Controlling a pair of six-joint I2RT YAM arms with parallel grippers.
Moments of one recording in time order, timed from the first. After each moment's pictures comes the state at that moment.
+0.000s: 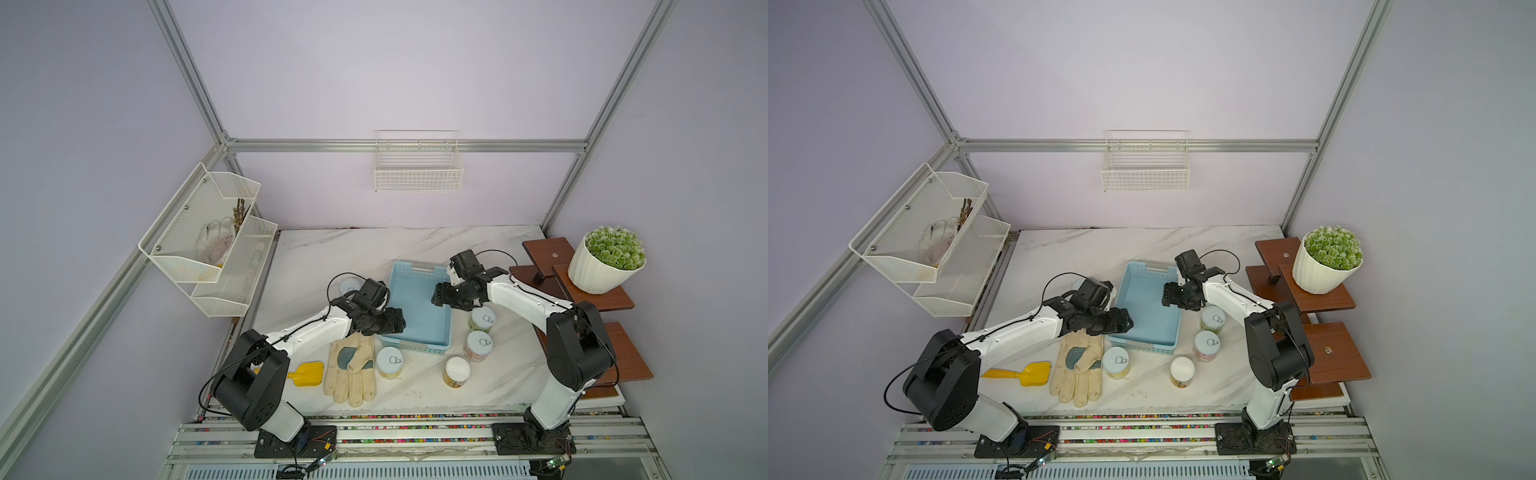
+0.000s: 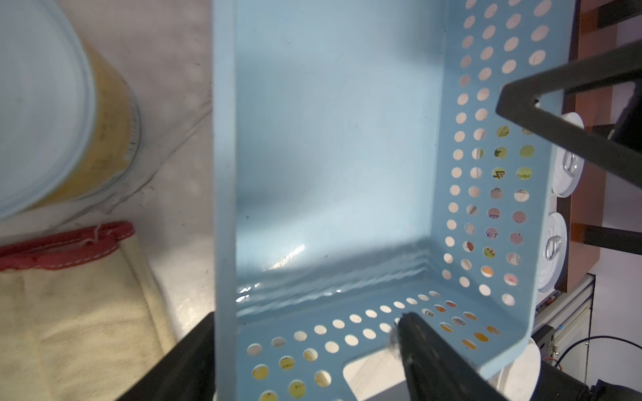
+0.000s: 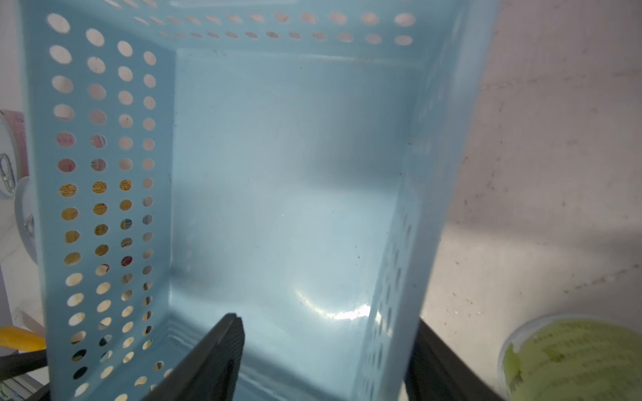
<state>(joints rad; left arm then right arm) -0.62 1.54 0.99 -0.45 0.19 -0.63 0.40 1.77 1.27 -0.60 -0.21 0.49</state>
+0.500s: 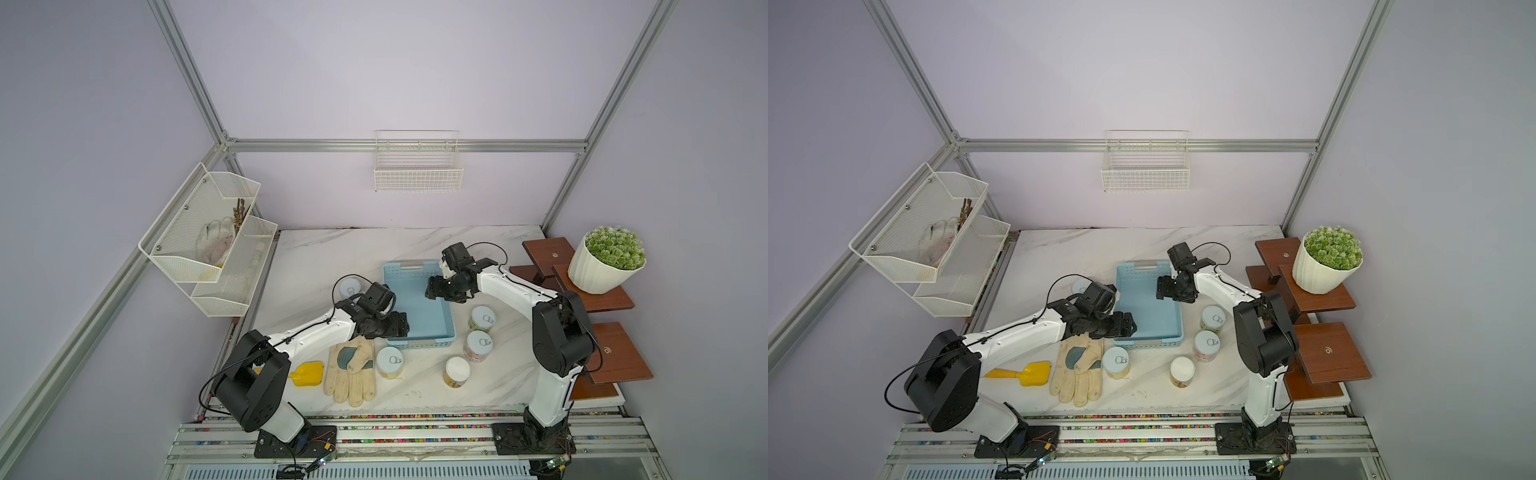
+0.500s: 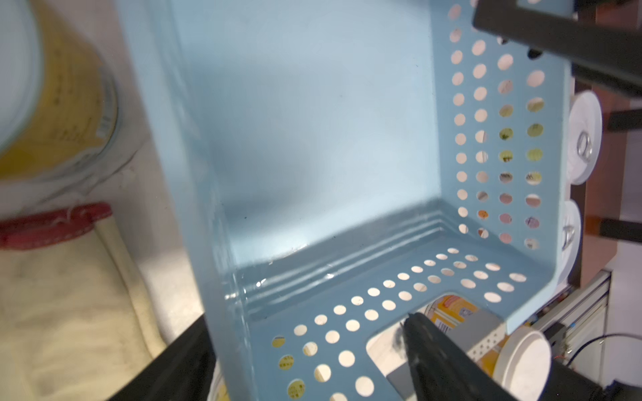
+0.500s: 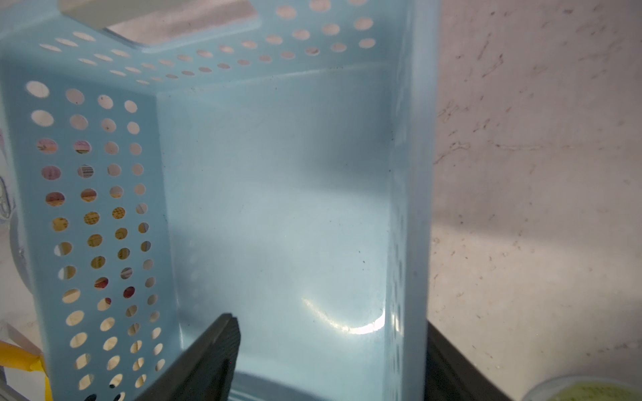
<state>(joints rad) -0.66 1.54 0.99 -0.49 0.13 -0.65 0.42 1.87 1.40 -0.64 -0.17 0.48</state>
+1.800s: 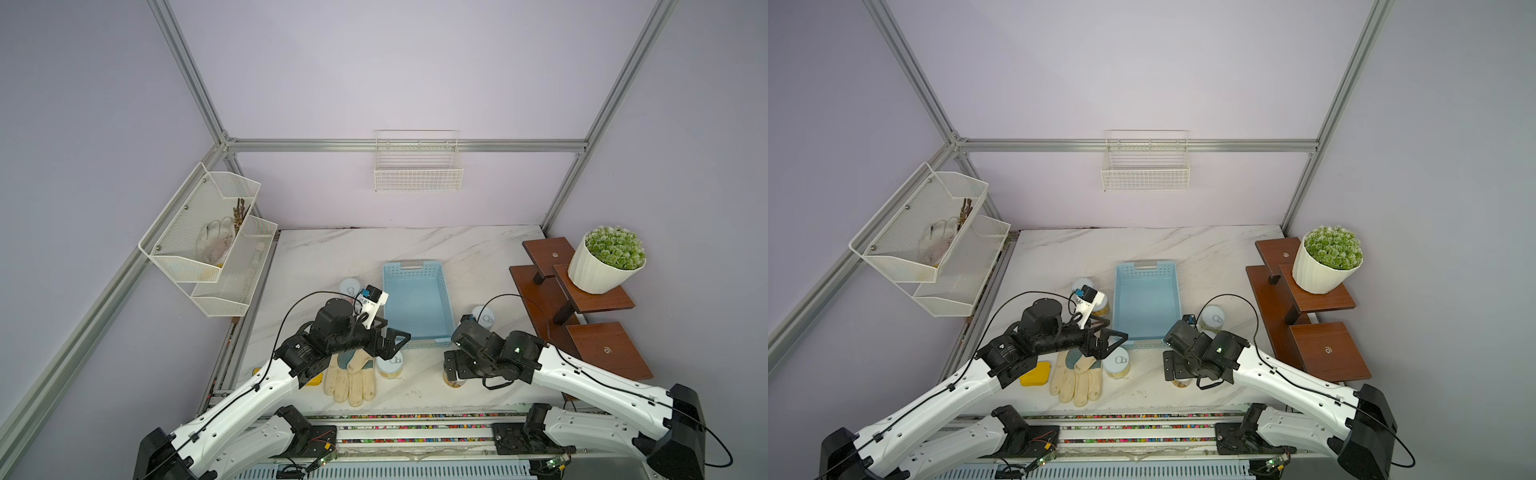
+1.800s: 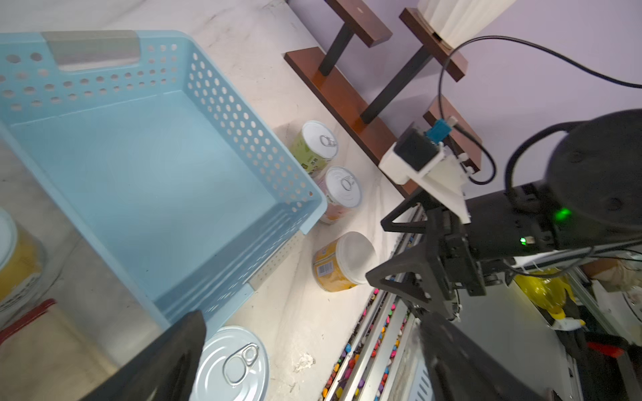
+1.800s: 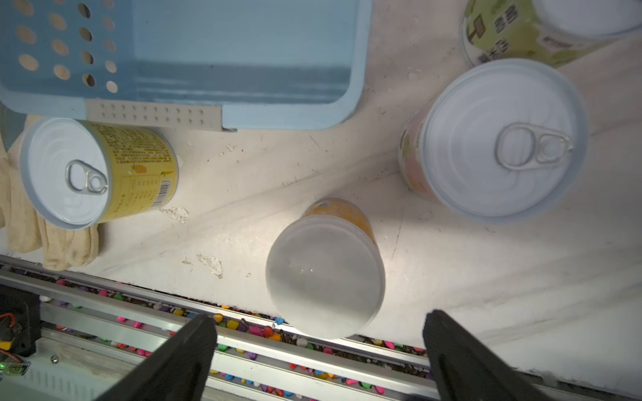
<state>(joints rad) -0.66 0.94 0.73 -0.26 0.43 -0.38 0.92 1.10 0.85 -0.97 0.12 0.83</state>
